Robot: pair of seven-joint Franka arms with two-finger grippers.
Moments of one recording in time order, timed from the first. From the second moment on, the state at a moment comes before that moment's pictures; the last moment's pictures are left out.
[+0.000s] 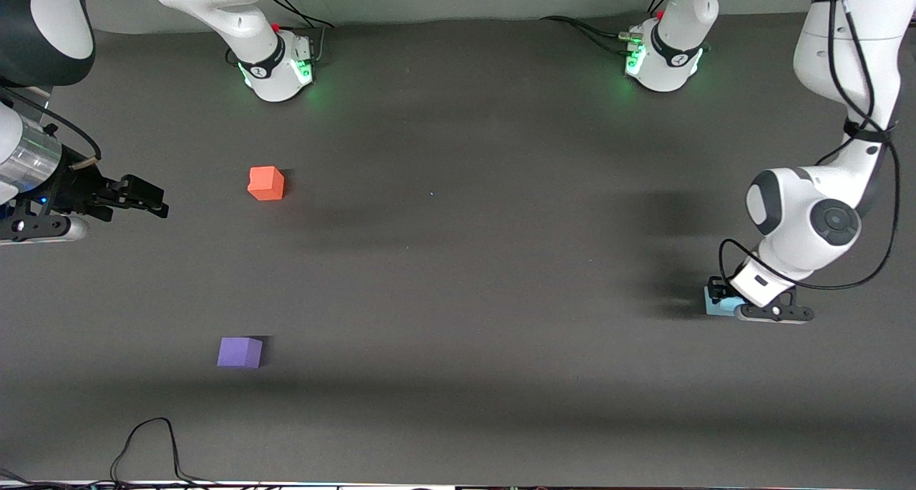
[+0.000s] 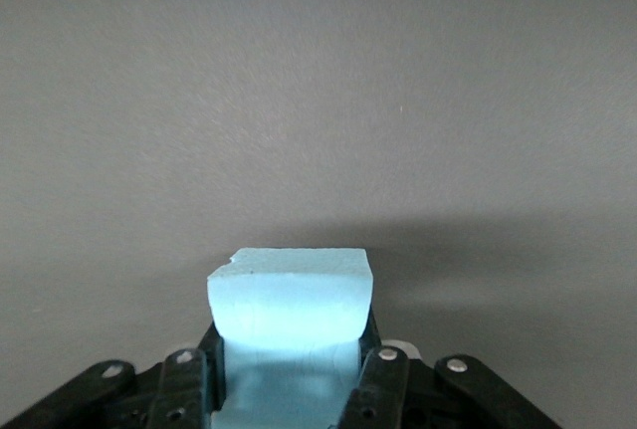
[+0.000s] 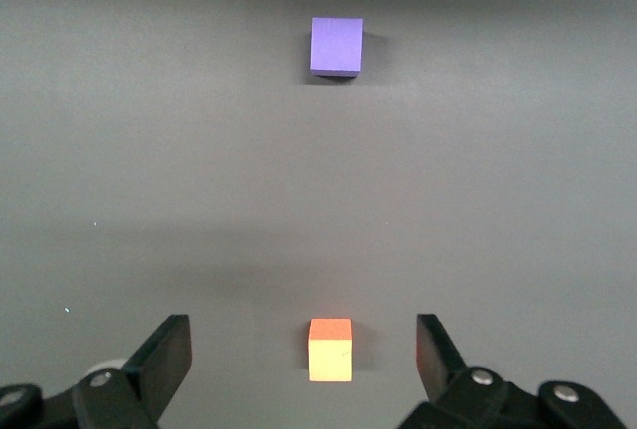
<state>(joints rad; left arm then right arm) 0.06 0.48 -0.01 -1.98 0.03 2.57 0.10 0.07 0.04 -0.05 -1.68 0.03 1.69 0.00</state>
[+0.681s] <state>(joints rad) 0.04 0.35 -0.05 -1.53 0.02 1.77 0.01 0.07 0.04 -0.05 -1.68 0.03 1.69 0.00</state>
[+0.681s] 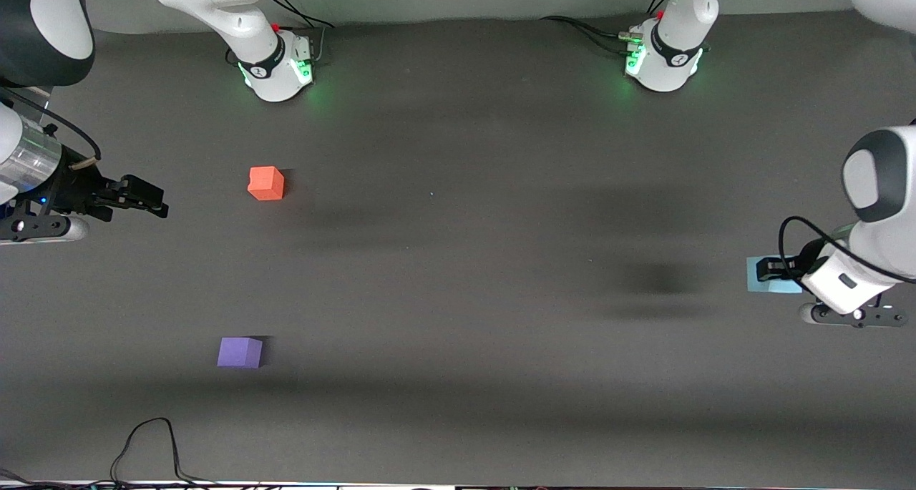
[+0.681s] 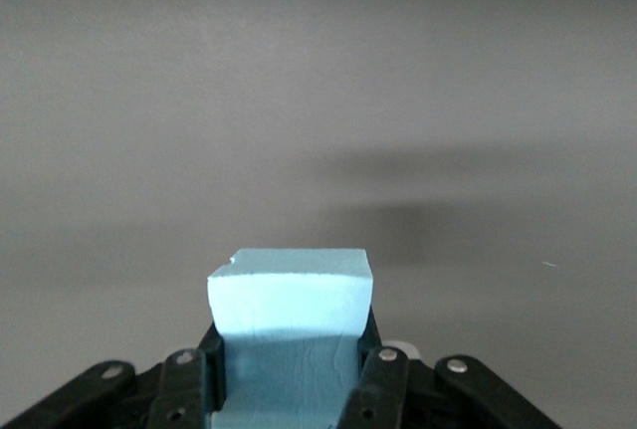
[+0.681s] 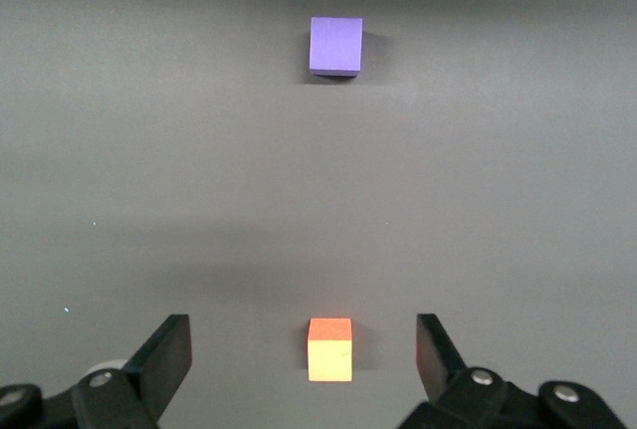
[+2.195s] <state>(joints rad) -0.78 0.75 -0.22 -1.32 0.26 2.03 -1.24 0.07 0.04 -0.08 -1.68 0.03 1.72 0.00</state>
